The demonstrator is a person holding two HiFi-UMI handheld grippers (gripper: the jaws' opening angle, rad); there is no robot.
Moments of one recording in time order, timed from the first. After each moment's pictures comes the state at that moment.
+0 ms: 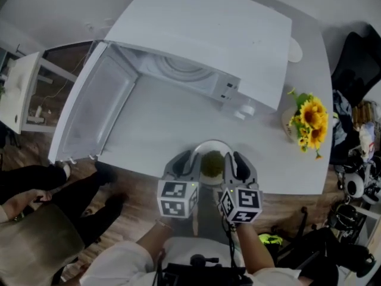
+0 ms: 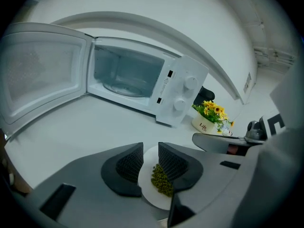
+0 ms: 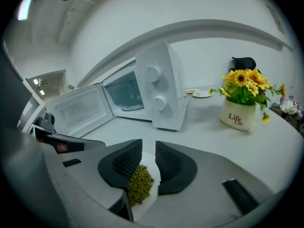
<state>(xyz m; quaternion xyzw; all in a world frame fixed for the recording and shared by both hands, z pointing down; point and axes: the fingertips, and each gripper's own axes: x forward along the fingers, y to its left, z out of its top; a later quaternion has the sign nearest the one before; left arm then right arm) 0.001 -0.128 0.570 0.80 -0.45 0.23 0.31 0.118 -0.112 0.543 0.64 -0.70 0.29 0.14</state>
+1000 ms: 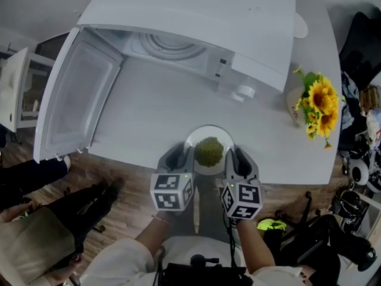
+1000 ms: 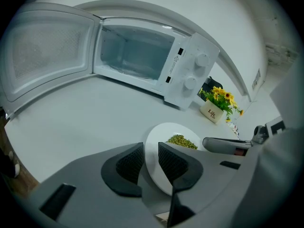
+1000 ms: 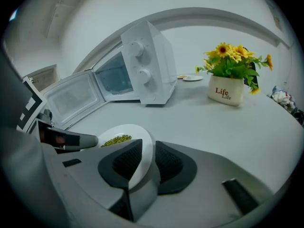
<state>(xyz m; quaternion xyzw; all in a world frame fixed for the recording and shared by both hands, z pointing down) -0.006 -0.107 0.624 0.77 -0.46 0.27 0.35 0.139 -0.076 0.604 0.65 -0.66 0.34 0.18</state>
